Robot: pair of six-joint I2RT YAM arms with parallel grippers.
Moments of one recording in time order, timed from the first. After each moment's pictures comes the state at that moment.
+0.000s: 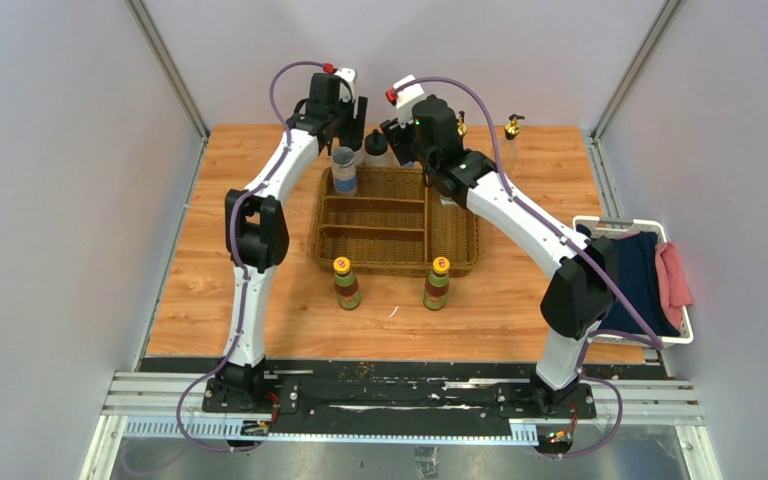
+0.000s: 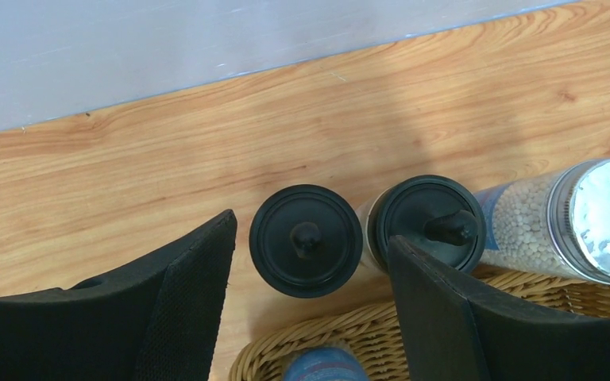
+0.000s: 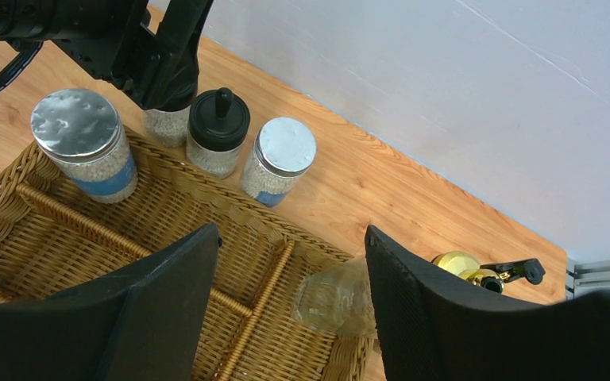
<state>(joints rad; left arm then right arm) -0.28 2.36 2.26 -0.42 0.01 -0.03 0.65 1.78 1.71 -0.21 0.33 -0.25</state>
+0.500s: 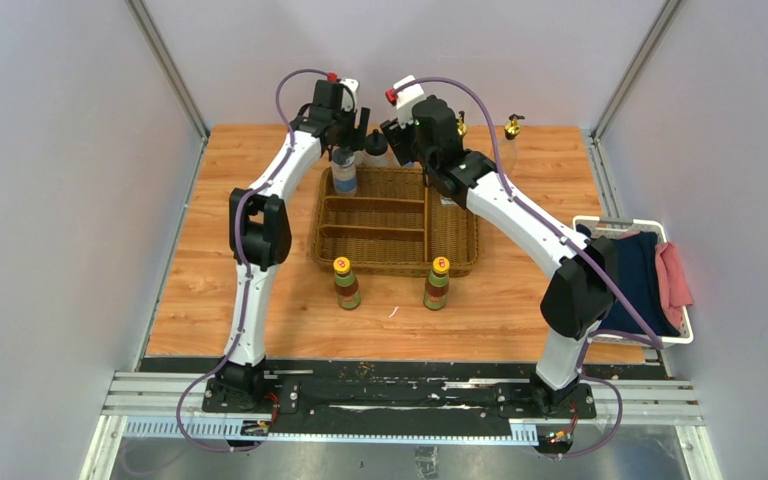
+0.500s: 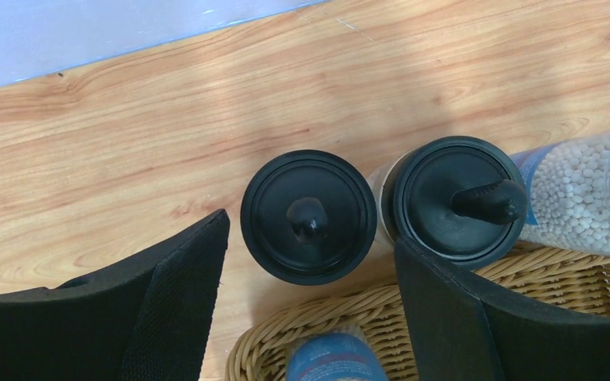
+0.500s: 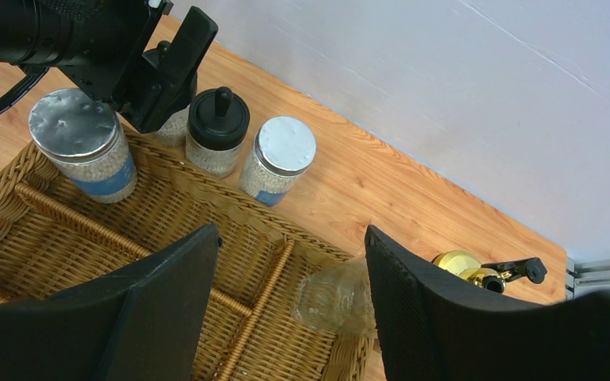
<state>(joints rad) -0.28 2.40 2.27 -0.50 0.01 -0.01 0.65 1.78 1.71 -0.21 0.33 -0.25</state>
